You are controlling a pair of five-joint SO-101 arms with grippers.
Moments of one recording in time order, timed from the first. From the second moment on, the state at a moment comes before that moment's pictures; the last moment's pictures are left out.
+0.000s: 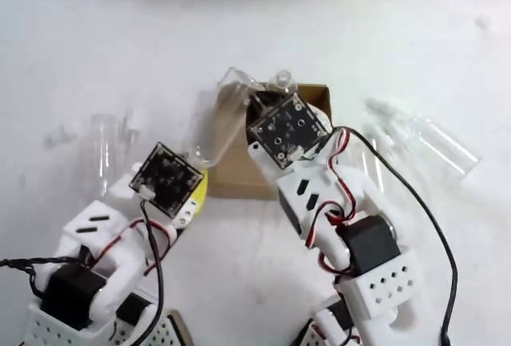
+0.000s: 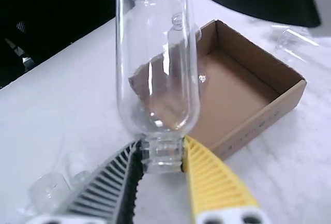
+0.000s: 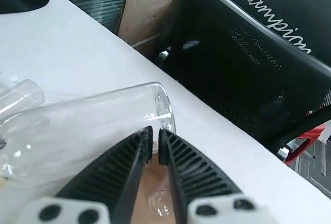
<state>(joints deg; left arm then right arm) 19.4 -79.3 51.4 69.6 -13.5 -30.2 -57.0 40.2 39.8 23.8</state>
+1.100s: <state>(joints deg) 26.4 -97.7 49.8 72.7 -14.0 -31.7 -49.4 40.3 42.5 16.1</state>
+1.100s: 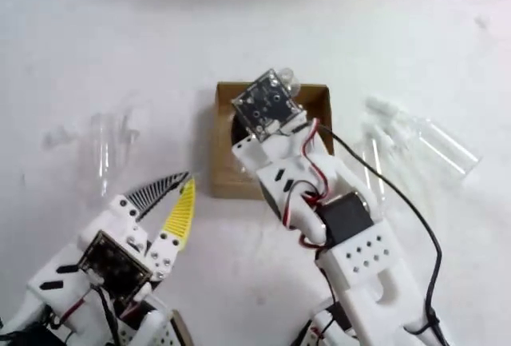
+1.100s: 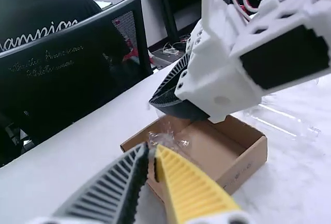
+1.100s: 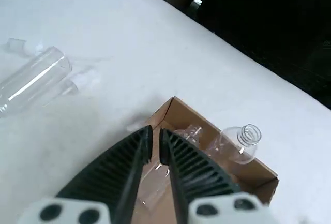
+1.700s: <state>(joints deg) 7.3 -97.7 64.8 54.5 -10.5 -31.9 -39.3 30.2 51.3 16.0</state>
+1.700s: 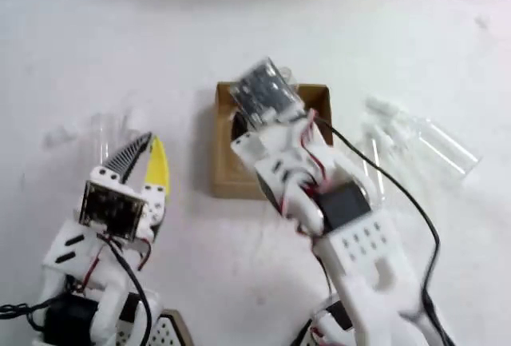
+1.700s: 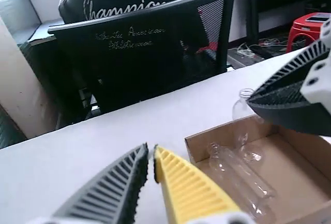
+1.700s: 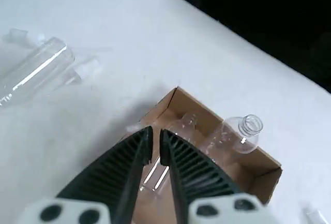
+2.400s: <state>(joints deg) -5.2 -96.6 75.4 40.7 -1.7 -30.3 2.1 17.5 55.6 3.6</state>
